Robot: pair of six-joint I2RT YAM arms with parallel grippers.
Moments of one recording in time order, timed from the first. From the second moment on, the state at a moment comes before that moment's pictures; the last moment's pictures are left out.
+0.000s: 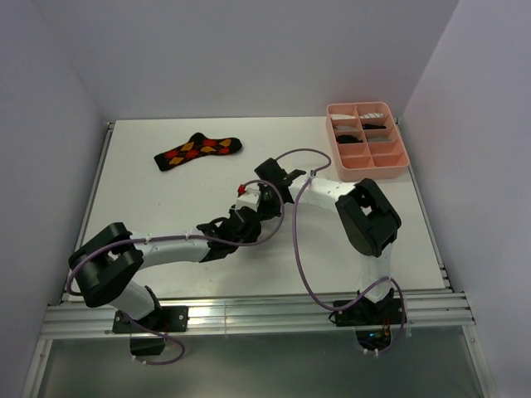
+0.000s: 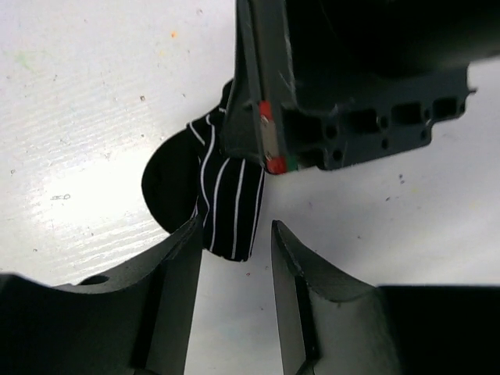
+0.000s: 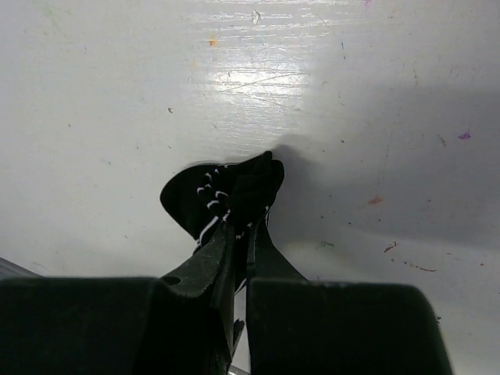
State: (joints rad) left arm -0.97 1.51 0.74 0.04 -0.42 -0.51; right arm 0.68 1.93 1.28 -0.46 -0.13 0.85
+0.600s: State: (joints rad) left arm -1.09 1.73 0.84 0.04 -0.66 -0.43; right arm 0.68 1.94 1.29 -0.48 -0.15 0.86
